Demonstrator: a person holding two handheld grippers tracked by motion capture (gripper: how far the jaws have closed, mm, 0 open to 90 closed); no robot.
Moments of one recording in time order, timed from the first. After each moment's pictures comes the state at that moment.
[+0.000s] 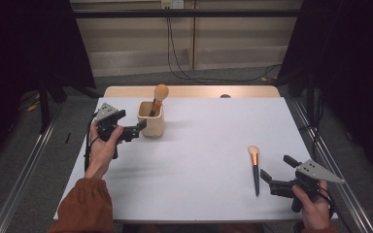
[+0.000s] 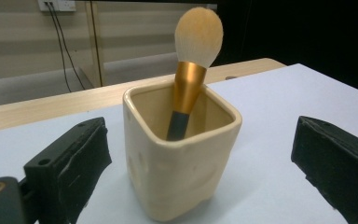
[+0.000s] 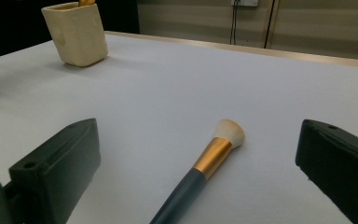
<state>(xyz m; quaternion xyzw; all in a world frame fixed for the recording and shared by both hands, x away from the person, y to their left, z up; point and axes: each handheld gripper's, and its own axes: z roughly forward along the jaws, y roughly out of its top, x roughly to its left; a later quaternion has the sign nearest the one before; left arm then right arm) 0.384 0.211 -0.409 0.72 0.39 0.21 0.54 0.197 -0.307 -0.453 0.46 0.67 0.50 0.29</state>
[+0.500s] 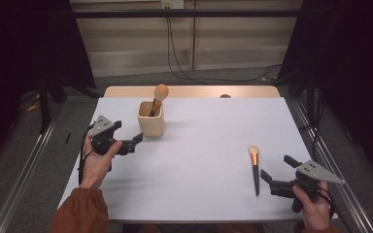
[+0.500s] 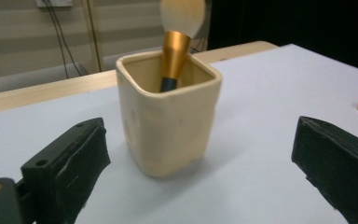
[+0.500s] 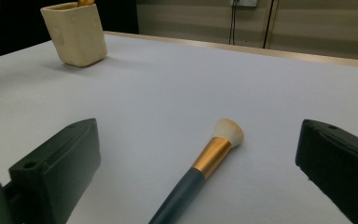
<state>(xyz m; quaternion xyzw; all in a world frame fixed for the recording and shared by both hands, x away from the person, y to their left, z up) 0.347 0.221 -0.415 0.74 0.37 0.22 0.52 0.196 -0.308 -0.453 0.46 0.67 0.50 0.29</state>
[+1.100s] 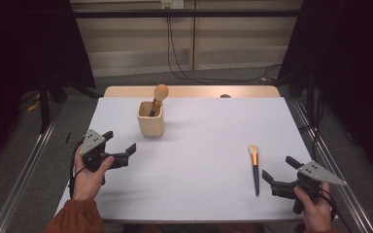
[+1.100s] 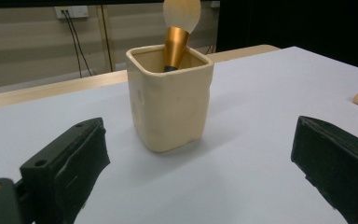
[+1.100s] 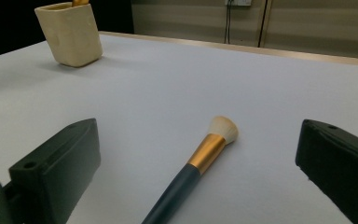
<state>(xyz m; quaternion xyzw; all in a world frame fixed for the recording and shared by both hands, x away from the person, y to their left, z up) 0.305 0.237 -0.417 0.72 0.38 0.24 0.53 0.192 -0.309 -0.453 0.47 0.66 0.50 0.30</state>
